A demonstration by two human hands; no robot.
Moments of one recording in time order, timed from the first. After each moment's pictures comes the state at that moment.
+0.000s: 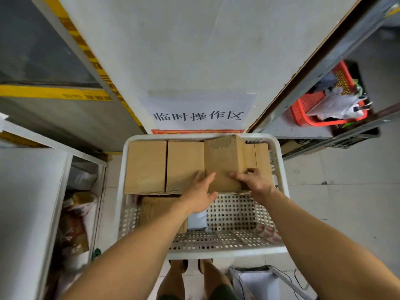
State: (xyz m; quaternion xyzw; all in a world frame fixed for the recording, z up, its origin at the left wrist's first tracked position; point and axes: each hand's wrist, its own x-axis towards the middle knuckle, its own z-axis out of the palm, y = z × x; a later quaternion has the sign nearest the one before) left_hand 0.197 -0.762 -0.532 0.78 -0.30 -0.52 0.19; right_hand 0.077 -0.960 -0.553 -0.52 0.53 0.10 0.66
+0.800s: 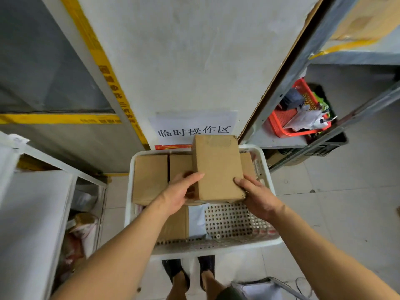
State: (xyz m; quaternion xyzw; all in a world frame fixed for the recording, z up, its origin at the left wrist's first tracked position) left_hand 0.215 -0.717 -0.425 0.57 0.01 -0.57 0.59; right_hand 0.029 -0.904 -0.435 -0.46 0.40 0.01 0.79
